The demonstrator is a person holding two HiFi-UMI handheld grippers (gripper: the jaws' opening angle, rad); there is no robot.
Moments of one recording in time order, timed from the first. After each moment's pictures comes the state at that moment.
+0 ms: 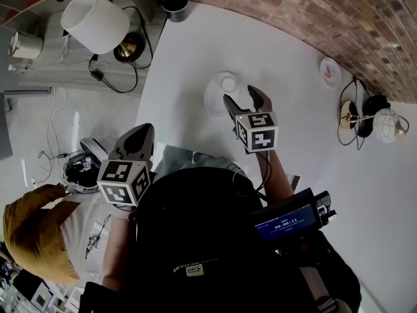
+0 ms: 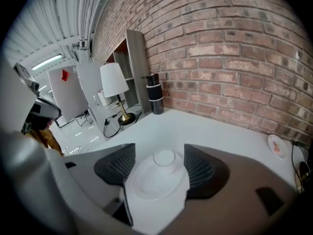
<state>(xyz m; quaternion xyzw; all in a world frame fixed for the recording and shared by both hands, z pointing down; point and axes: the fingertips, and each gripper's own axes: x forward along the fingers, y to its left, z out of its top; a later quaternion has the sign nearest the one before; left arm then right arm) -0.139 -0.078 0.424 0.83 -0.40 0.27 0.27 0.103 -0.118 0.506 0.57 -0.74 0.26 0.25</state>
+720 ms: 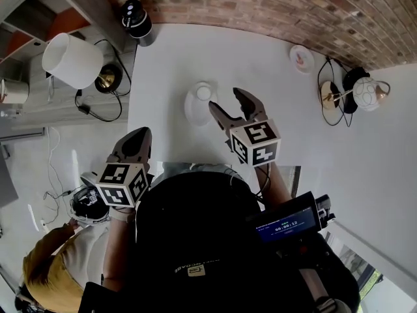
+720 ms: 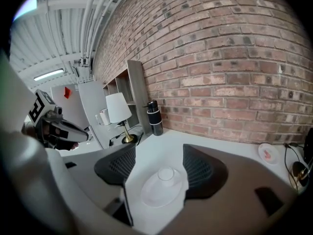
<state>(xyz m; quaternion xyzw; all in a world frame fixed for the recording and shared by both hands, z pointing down) -0.089 -0.099 0.402 0.88 -0.33 0.25 0.24 0.116 -0.098 0.407 0.60 -0.75 0.22 0.16</state>
